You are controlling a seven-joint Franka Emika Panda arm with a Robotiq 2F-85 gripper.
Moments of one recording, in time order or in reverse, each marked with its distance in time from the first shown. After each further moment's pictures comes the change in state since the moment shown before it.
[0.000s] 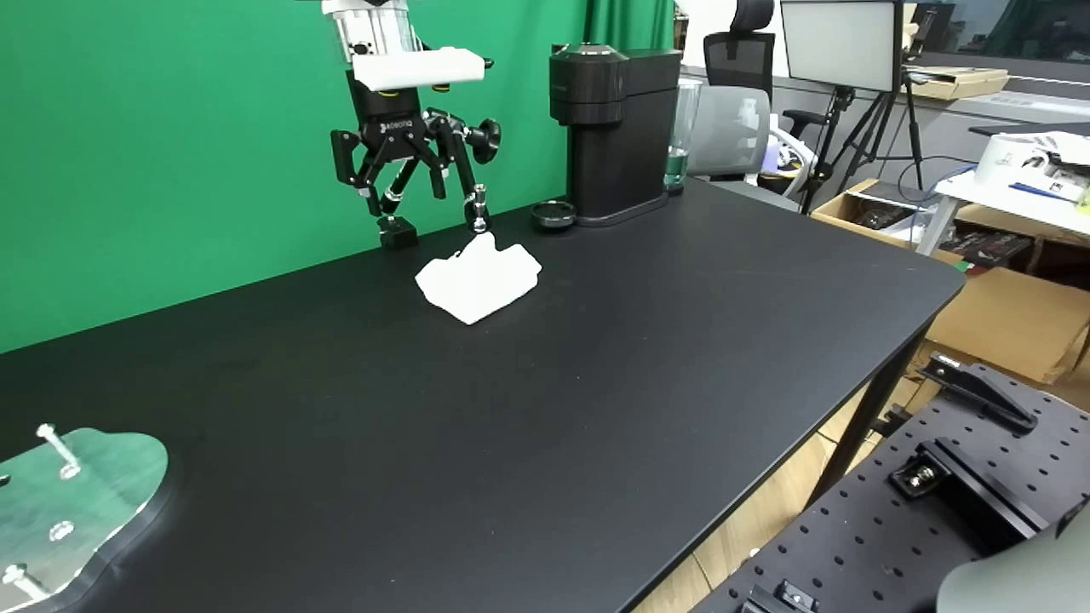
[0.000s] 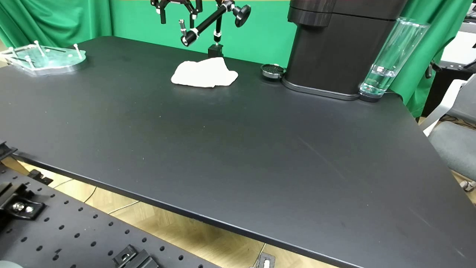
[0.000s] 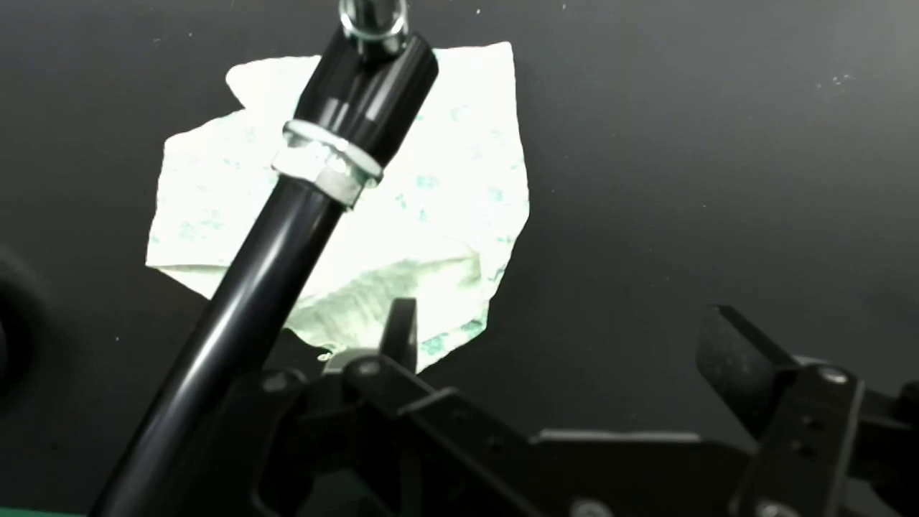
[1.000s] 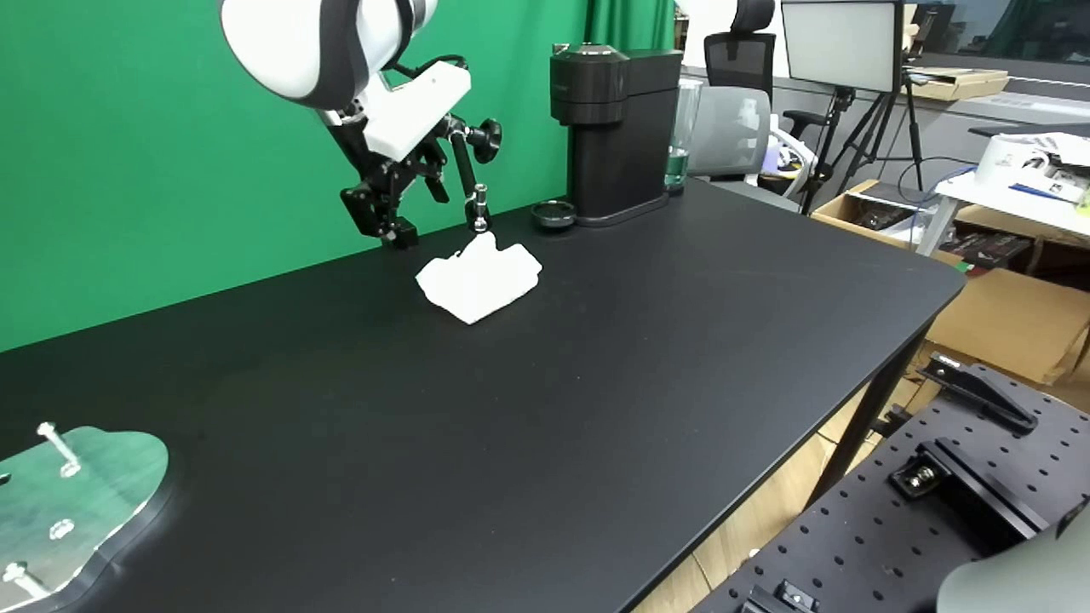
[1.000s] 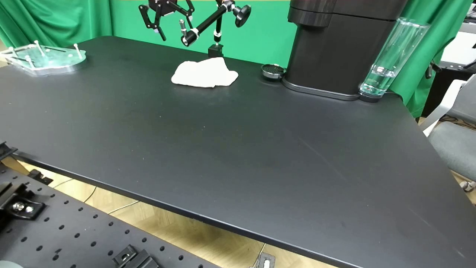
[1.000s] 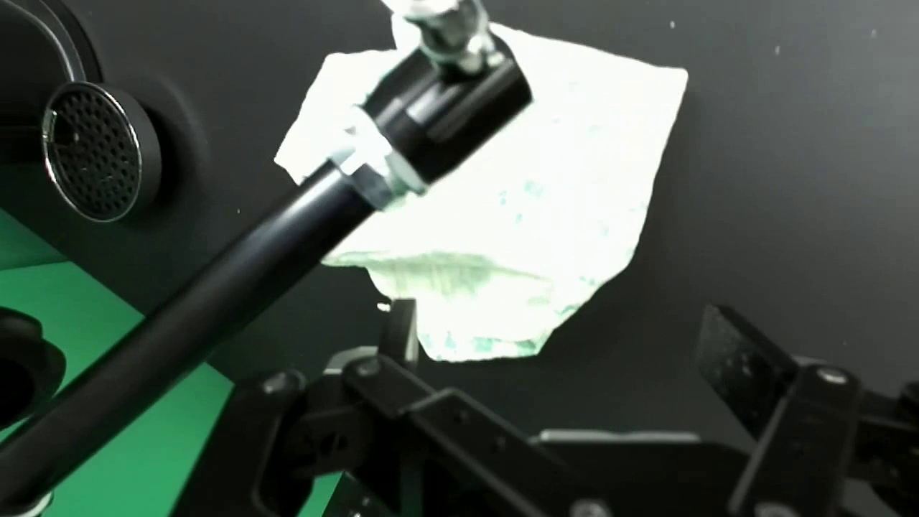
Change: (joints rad) arm 0.175 -0.090 -0.094 -0.253 -0.425 0.215 0.048
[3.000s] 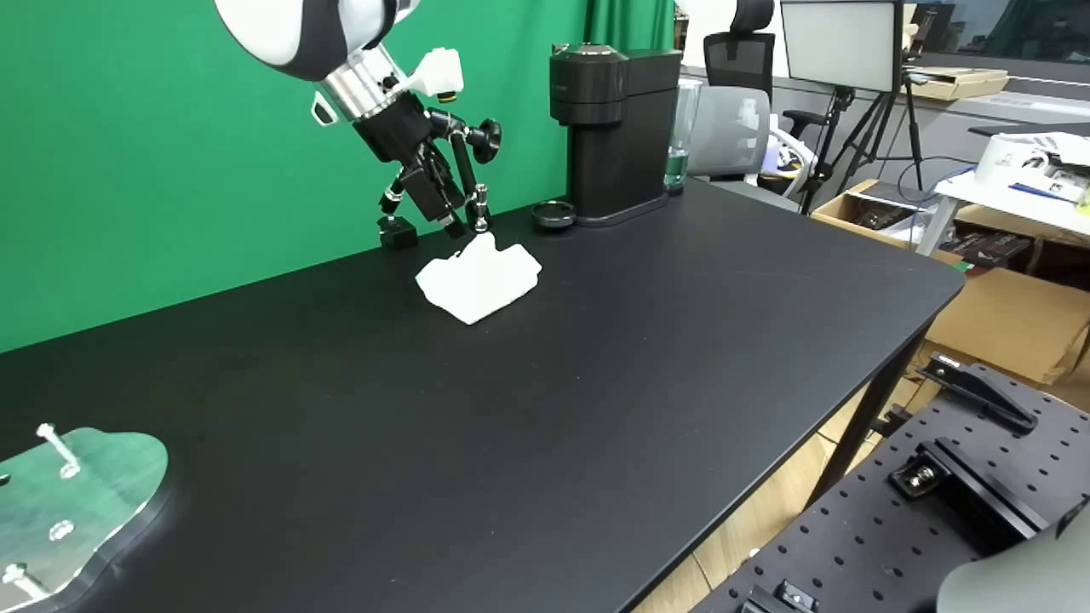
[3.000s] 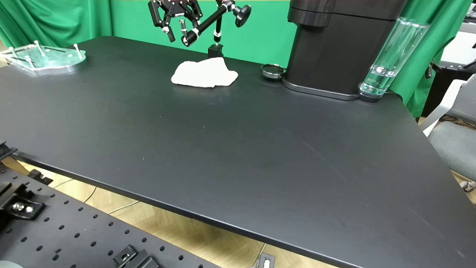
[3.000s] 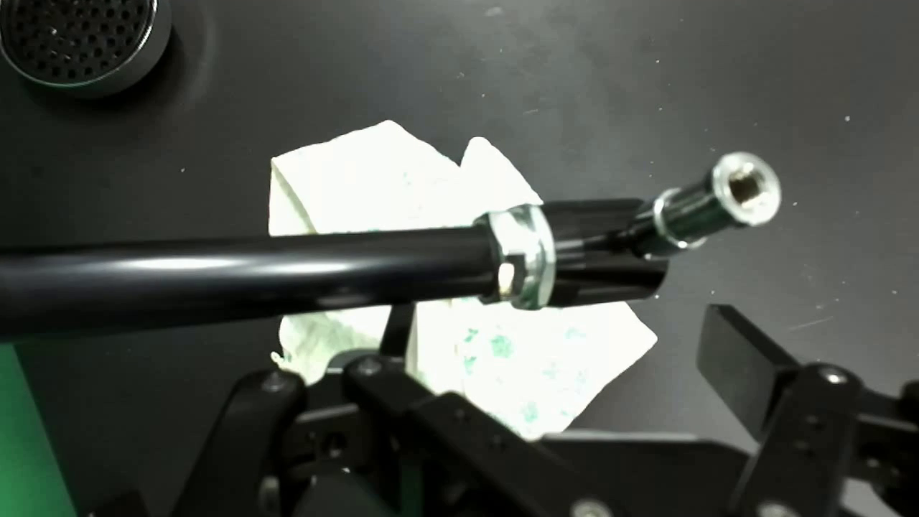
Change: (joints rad) arm -0.119 0.096 0.121 0.194 -0.008 -0.367 -0.725
